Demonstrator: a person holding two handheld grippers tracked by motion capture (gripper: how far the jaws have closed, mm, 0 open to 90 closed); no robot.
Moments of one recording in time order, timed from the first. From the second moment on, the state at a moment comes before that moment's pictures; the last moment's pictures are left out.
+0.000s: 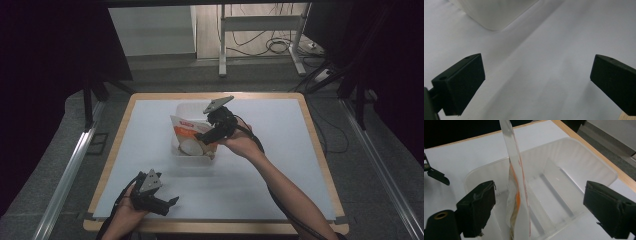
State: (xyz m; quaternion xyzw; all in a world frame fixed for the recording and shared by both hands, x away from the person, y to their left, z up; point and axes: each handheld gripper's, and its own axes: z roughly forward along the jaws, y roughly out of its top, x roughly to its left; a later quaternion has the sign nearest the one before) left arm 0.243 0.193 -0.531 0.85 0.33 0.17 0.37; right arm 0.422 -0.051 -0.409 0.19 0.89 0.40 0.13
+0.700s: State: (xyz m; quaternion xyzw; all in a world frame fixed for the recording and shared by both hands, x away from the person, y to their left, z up) left arm 0.243 0.194 -0.531 0.85 0.33 0.17 0.37; right arm 0.409 -0.073 -0.398 0.19 0.88 0.41 0.14
